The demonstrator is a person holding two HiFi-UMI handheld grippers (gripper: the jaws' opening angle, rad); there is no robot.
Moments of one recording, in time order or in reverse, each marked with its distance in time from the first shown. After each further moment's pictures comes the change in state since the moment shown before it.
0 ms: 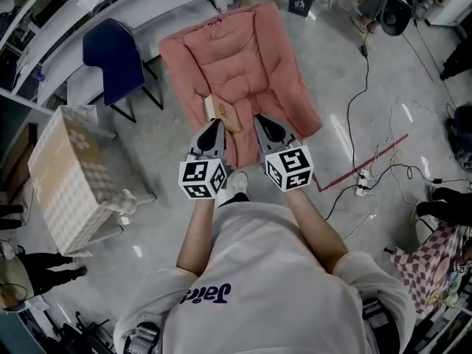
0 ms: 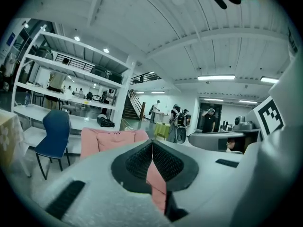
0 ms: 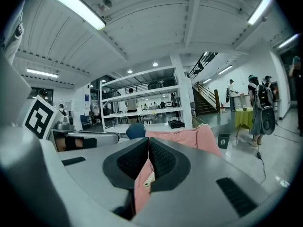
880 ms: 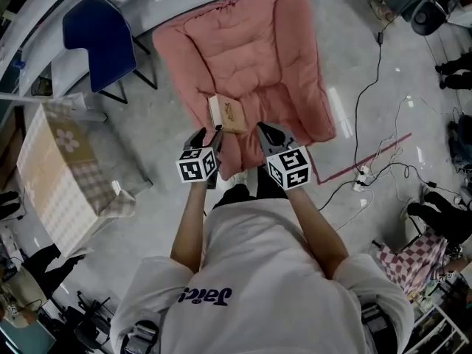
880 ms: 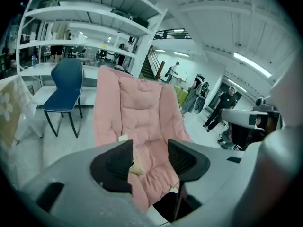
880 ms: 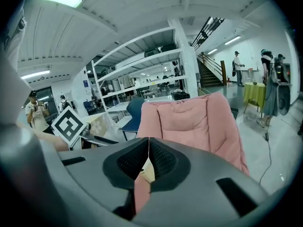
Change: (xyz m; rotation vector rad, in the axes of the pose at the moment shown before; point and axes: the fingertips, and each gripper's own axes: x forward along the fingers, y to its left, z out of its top) left arm 0.115 0.171 -0.168 -0.250 0.537 0.099; right arm 0.163 -0.056 -0.102 0.077 0.336 0.068
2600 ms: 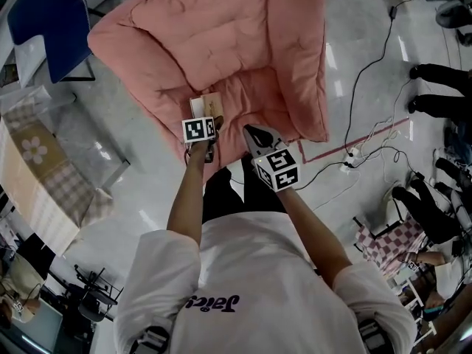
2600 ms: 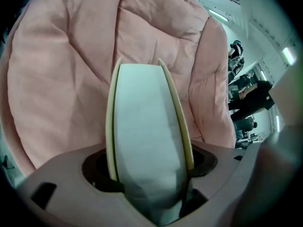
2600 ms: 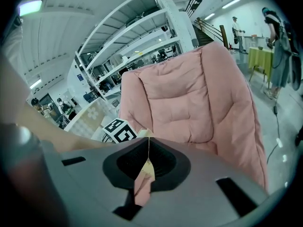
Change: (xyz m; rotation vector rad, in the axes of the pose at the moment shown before) left arm 0.251 0.058 -0.145 -0.239 0.560 0.084; right arm 0.103 -0.107 -0.099 0.154 0.316 0.085
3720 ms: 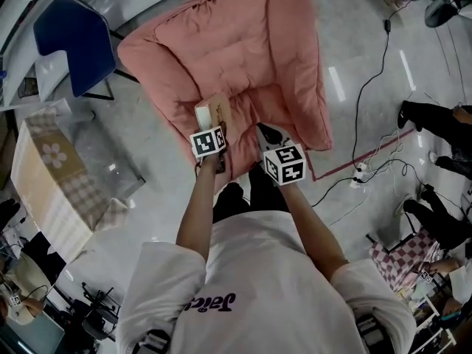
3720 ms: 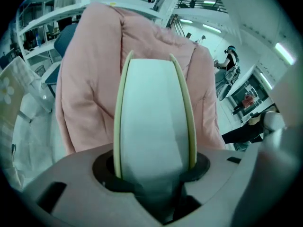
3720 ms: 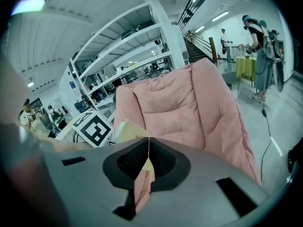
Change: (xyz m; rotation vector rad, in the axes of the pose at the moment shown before) left arm -0.104 -0.029 0.043 0.017 -0.248 0.088; right arm -0.028 -0.002 0.030 0.032 -0.147 -0.103
